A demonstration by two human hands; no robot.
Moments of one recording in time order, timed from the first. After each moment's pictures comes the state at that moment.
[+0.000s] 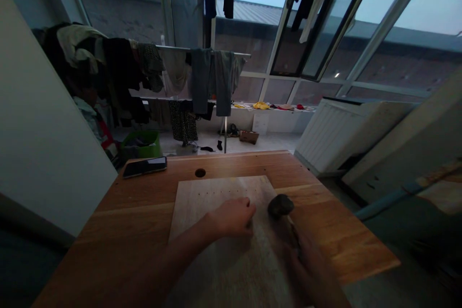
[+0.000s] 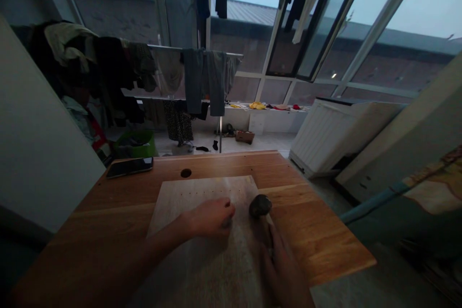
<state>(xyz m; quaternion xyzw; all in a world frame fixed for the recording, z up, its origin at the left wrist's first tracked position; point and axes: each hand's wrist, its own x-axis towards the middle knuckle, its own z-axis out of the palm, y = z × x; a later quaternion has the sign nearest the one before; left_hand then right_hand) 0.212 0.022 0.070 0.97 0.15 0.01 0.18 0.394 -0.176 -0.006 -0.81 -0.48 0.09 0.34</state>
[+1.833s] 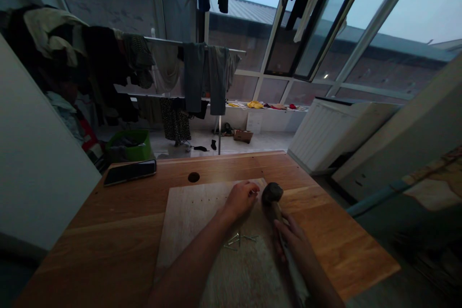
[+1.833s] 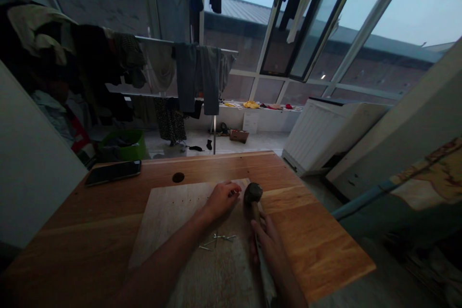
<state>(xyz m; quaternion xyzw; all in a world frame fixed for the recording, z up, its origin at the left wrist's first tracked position) 0.291 0.070 0.014 0.85 0.23 0.30 0.36 0.378 -0.107 0.035 -0.69 -0.25 0.38 0.56</state>
